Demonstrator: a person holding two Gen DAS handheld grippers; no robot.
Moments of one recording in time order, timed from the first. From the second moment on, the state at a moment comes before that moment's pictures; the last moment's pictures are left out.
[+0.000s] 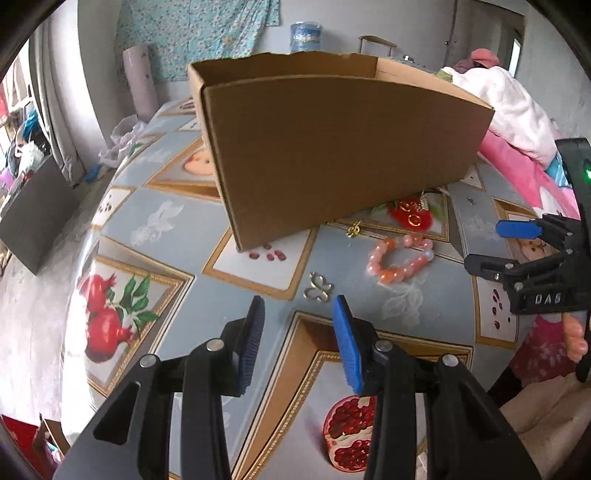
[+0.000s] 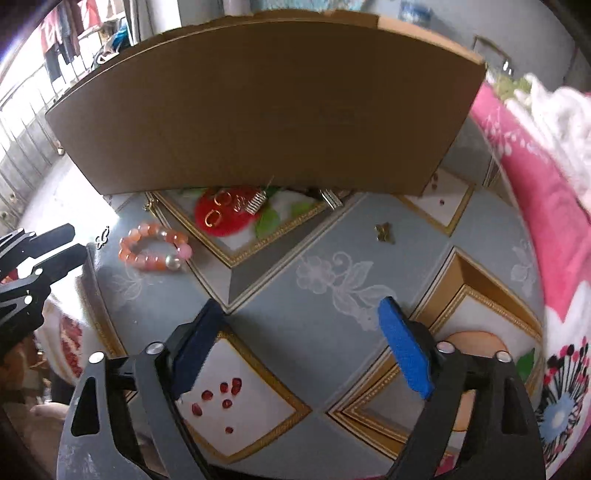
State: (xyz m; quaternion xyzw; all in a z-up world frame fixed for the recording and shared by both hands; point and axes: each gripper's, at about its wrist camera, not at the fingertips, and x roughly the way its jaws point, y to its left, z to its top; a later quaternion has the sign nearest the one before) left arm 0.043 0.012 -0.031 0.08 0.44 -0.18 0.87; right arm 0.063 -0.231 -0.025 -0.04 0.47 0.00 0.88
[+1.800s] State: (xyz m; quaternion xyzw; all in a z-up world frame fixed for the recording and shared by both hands) left arm 0.098 0.040 0.002 -0.03 0.42 -0.04 0.91; right arm 0.070 -0.291 0.056 0.10 0.37 0.08 0.92
